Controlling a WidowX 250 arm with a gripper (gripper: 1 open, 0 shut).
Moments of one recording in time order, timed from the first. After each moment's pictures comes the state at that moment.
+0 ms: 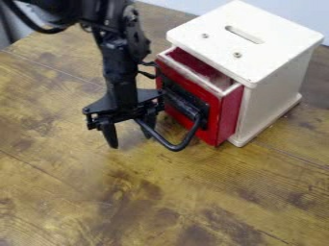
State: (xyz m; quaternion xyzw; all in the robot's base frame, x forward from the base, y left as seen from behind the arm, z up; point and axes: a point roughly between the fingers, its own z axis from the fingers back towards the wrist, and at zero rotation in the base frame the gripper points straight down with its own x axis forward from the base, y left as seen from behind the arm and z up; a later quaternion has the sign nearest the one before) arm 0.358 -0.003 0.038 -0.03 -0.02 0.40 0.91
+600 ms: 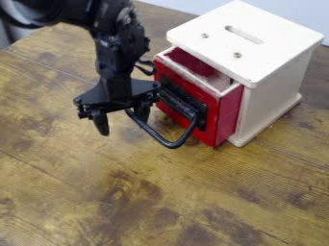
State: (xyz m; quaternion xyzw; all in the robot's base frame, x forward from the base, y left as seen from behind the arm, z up) arm 0.362 0.011 0.052 0.06 -0.08 0.39 0.92
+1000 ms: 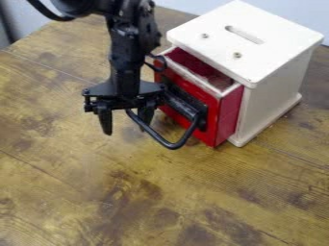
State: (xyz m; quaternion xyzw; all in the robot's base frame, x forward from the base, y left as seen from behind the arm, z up) arm 0.368 0.005 0.048 0.03 -0.01 0.35 0.94
